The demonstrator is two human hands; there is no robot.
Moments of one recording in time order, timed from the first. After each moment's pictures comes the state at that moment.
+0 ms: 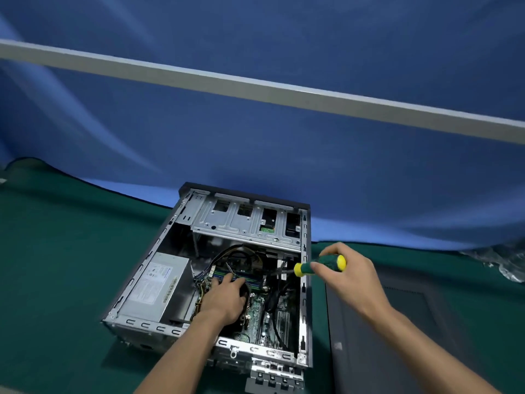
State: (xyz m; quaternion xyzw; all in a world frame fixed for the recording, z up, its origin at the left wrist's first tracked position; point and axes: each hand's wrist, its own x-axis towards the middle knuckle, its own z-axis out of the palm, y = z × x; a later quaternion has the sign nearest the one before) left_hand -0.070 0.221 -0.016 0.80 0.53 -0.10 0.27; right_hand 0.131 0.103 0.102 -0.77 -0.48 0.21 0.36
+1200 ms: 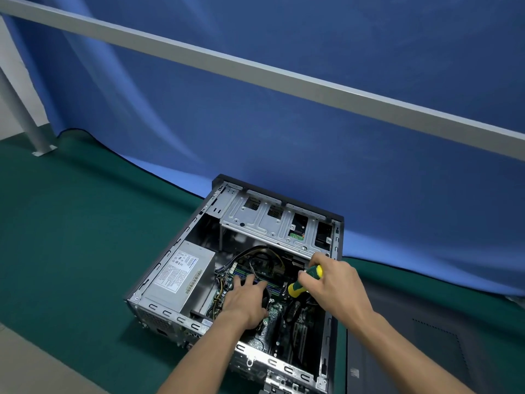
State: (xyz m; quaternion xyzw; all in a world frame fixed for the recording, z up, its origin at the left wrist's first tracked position) left_hand -0.068 0.219 -0.016 0.79 0.53 -0.10 0.28; right_hand 0.090 0.163 0.081 -0.77 -0.60 0.15 0.17
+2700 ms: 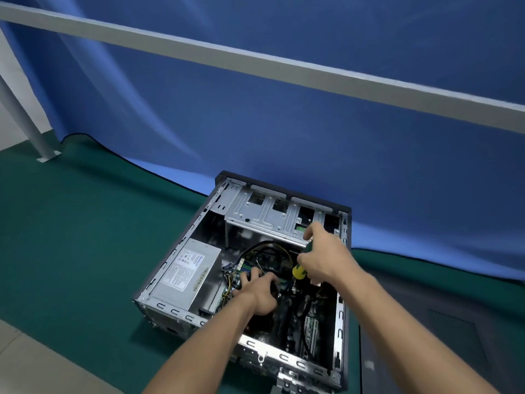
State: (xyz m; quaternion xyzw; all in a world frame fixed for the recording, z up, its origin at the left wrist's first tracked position) left_hand -0.061 0.233 -0.021 0.72 0.56 -0.08 0.41; right_hand 0.057 0.197 0.114 -0.80 -0.51 0.28 0.12
